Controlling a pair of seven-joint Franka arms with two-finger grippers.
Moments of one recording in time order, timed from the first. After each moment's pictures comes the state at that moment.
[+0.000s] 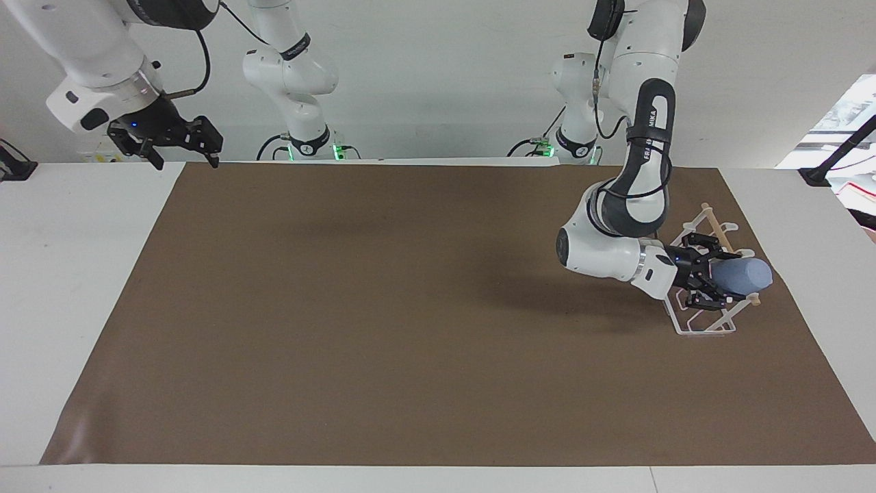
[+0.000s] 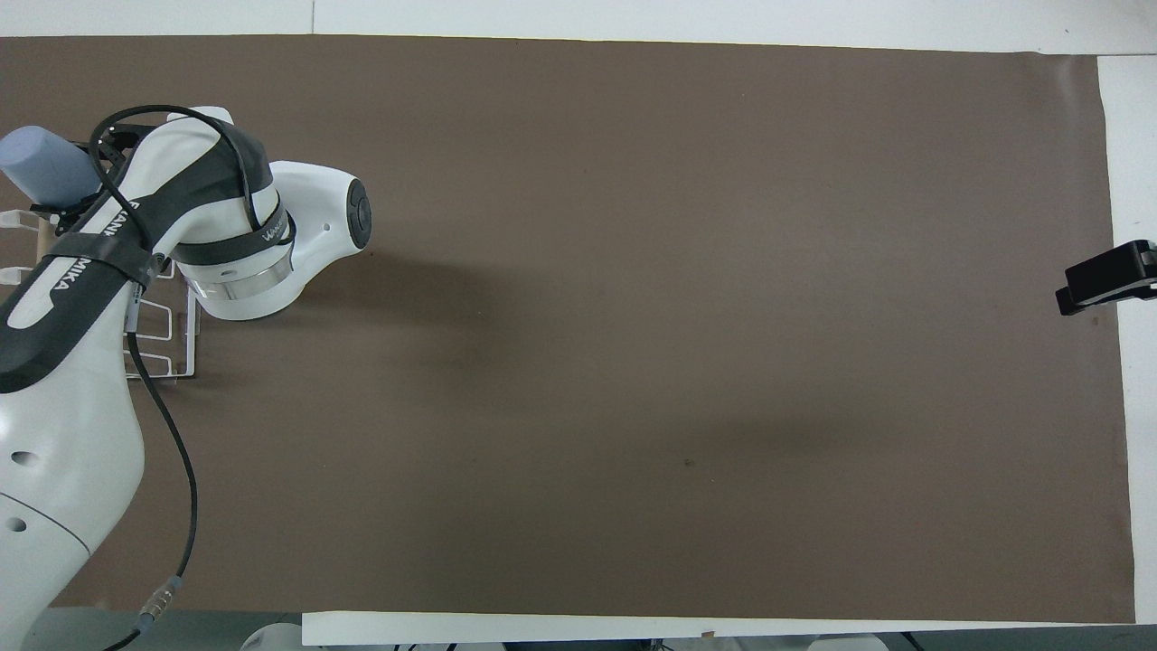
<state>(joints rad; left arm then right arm) -0.27 0.40 -0.10 -1.84 1.44 1.53 -2.01 -0.08 -0.01 0.02 -1.52 -0.04 1.33 -0.12</state>
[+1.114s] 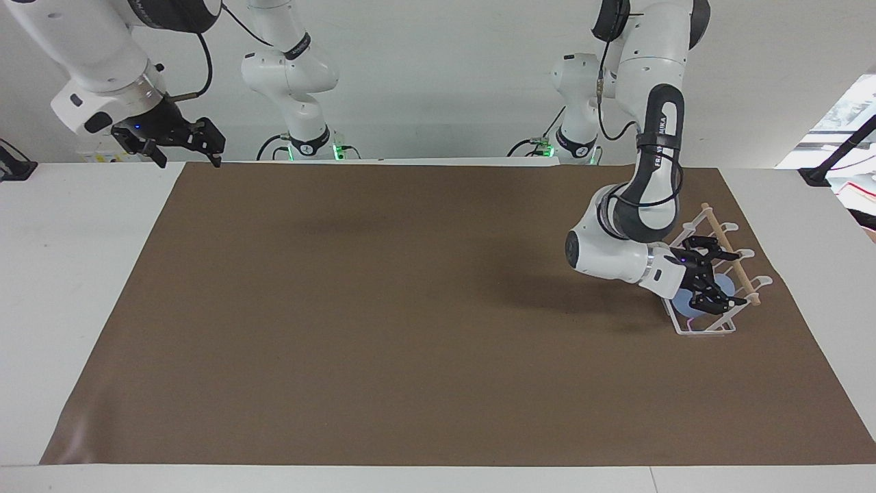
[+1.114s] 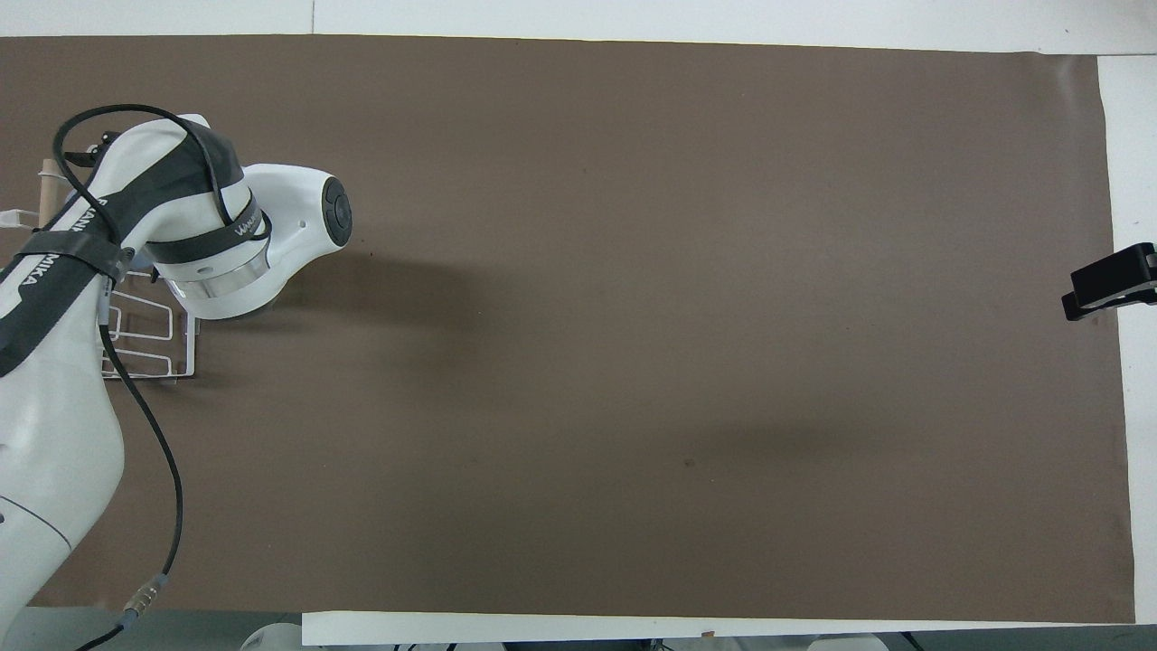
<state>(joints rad) -0.23 0.40 -0.11 -1.83 1.35 1.56 -2.09 0.01 -0.01 -0.10 -1.52 -0.05 1.32 -0.11</state>
